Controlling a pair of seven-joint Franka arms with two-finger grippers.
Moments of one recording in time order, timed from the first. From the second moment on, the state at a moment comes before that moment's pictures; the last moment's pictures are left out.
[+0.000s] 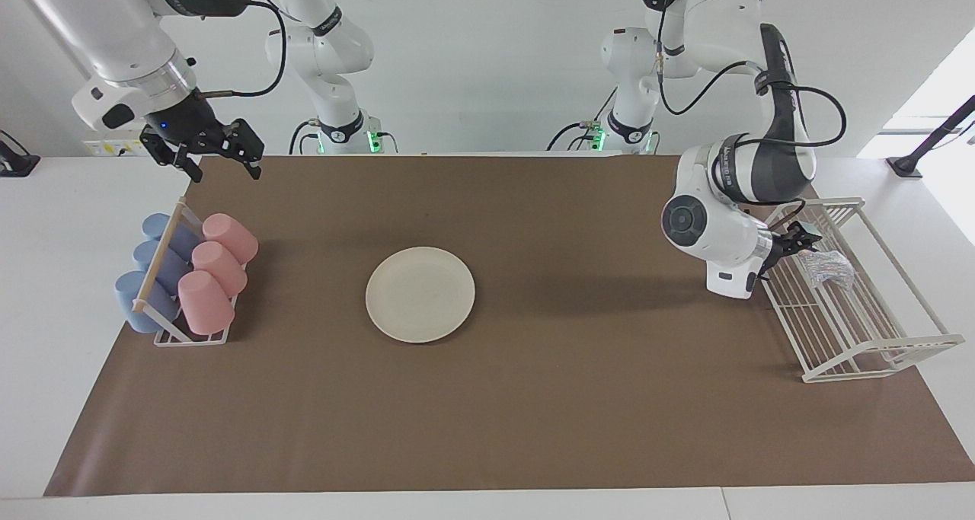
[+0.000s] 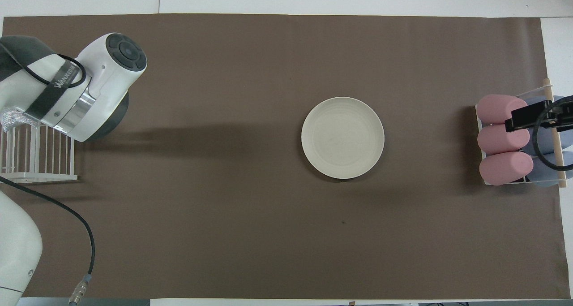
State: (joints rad) left arm -0.25 0.34 0.01 -1.66 0.78 1.61 -0.60; right arm 0.02 -0.02 -0.09 -1.59 0.05 1.52 -0.06
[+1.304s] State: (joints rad) left arm -0.11 -0.05 0.06 -1.61 -0.05 1.42 -0.26; right arm 0.02 -0.02 -0.09 -1.59 0.05 1.52 -0.06
